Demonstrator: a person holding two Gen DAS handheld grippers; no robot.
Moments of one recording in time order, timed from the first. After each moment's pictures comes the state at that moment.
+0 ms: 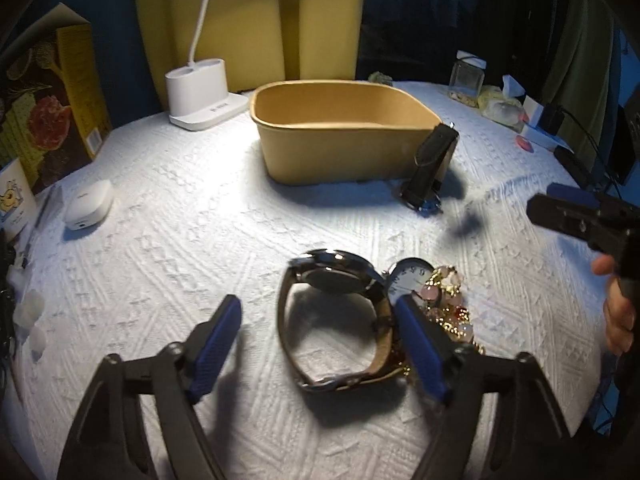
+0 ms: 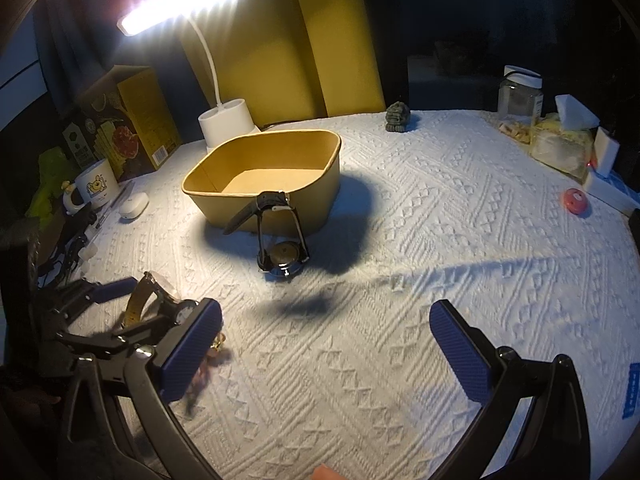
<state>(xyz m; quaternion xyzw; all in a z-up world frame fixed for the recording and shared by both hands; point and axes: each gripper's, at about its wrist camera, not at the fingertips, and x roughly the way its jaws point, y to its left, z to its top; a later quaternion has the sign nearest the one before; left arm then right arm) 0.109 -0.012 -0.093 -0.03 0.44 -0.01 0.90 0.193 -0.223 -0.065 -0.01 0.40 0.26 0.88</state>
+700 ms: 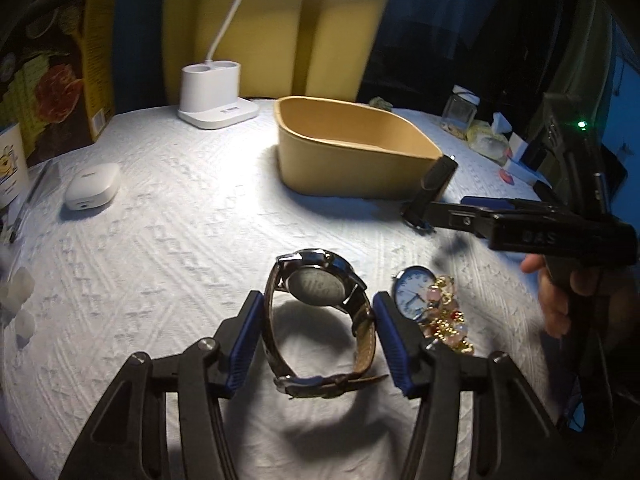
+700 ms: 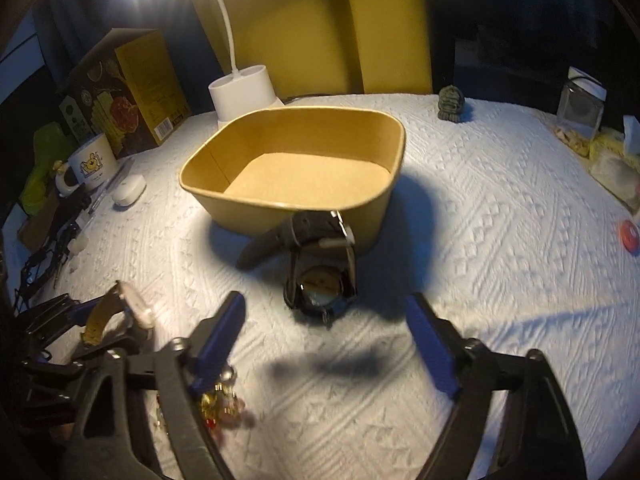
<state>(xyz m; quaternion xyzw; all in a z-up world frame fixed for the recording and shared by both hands) 0.087 0.025 -0.086 -0.10 0.40 -0.03 0.91 0.234 -0.153 -0.089 -0.05 0.43 0.29 0.86</state>
